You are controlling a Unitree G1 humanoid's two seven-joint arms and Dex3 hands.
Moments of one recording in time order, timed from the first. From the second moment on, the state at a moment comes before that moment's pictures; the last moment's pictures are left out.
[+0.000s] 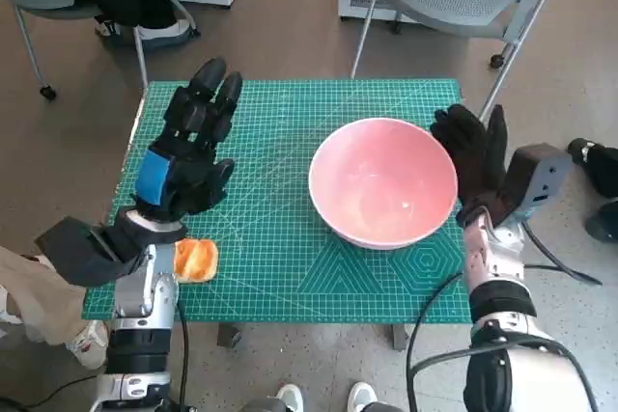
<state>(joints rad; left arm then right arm) -0.45 0.20 0.18 0.29 -0.36 -0.39 -0.54 -0.92 -0.17 -0.37 1.31 0.15 -0.34 0.24</state>
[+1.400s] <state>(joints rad) -0.33 0.21 0.17 0.06 -0.35 -0.30 -0.40 -0.97 -0.08 -0.30 1.31 0.12 -0.34 0.24</state>
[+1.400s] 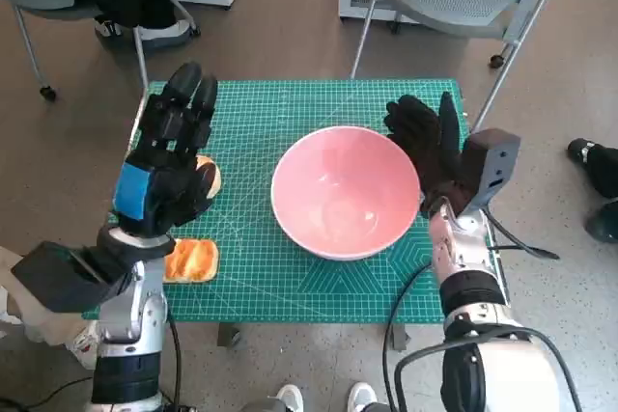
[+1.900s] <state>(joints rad) -0.30 0.21 0.17 0.01 -0.34 -0.27 -0.37 -1.00 -0.06 -0.28 1.31 0.11 -0.33 0.25</state>
